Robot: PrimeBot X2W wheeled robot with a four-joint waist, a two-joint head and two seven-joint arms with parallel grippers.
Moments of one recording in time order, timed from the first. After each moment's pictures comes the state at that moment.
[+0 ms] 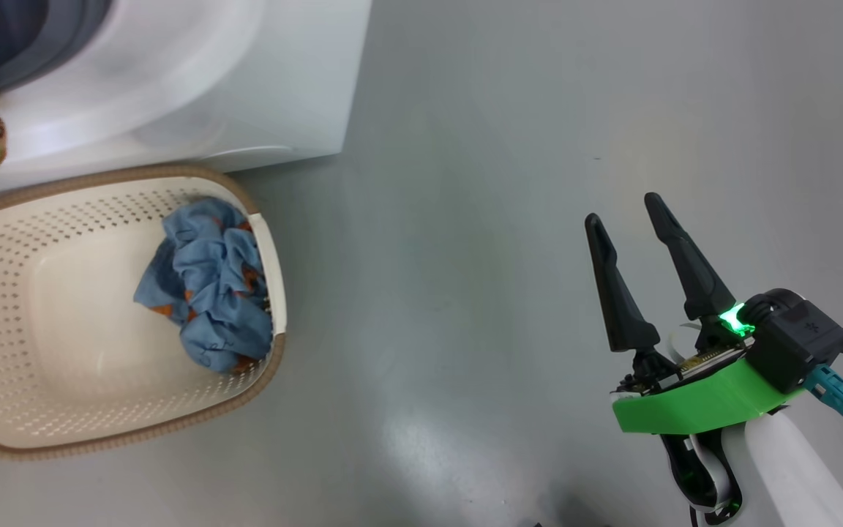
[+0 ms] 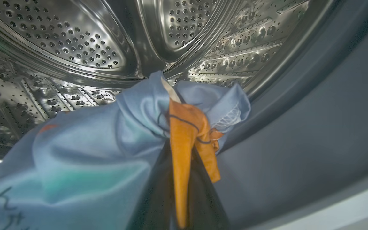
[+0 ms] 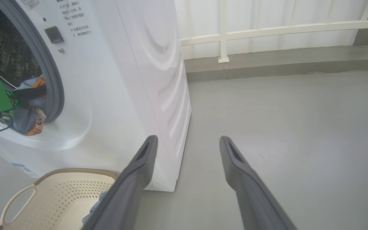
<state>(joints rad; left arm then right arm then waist) -1.17 0.49 -0.44 0.97 -0.57 -0.13 -0.16 -0.26 -0.10 0.22 0.01 0.32 0.12 -0.25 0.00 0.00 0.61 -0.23</state>
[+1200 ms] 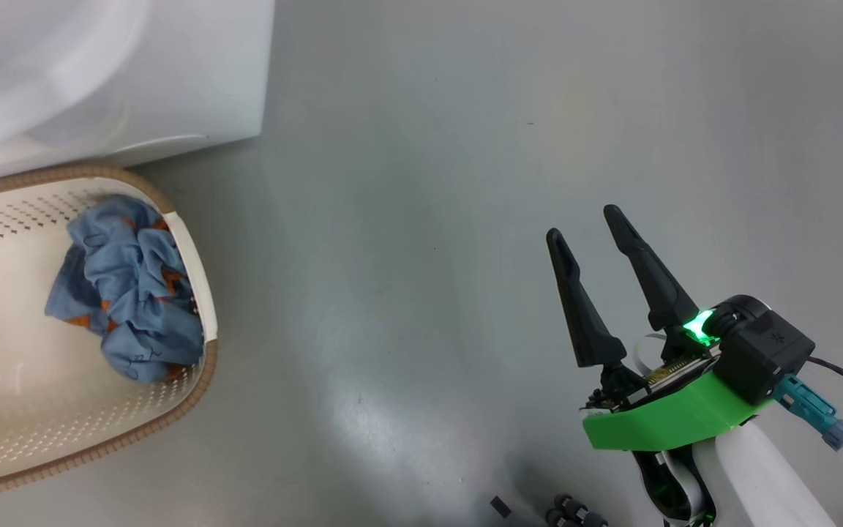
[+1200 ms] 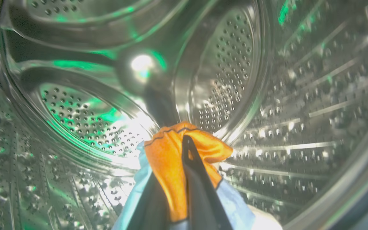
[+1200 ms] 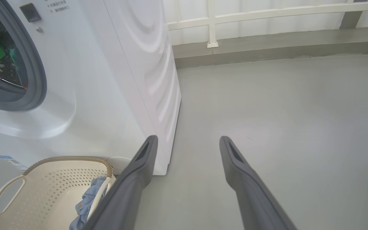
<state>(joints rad) -1.30 0.61 -0.18 0.79 -0.34 -0.01 -0.26 -0.26 -0.07 0.28 0.00 0.33 0.12 -0.25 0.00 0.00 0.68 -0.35</state>
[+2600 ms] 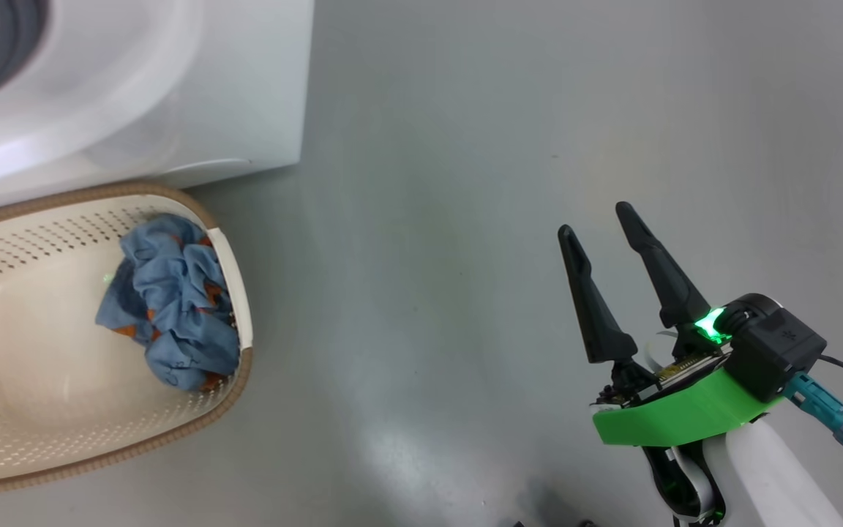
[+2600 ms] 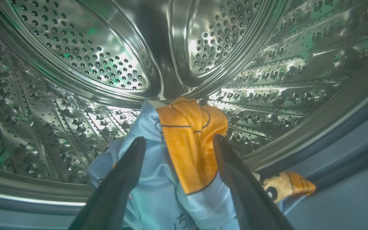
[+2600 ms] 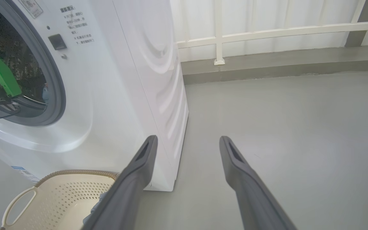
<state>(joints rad) -1.37 0.48 -0.24 1.28 -0.36 -0.13 -0.24 -0.26 -0.08 0.27 0.00 0.33 0.12 -0.25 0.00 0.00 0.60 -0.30</state>
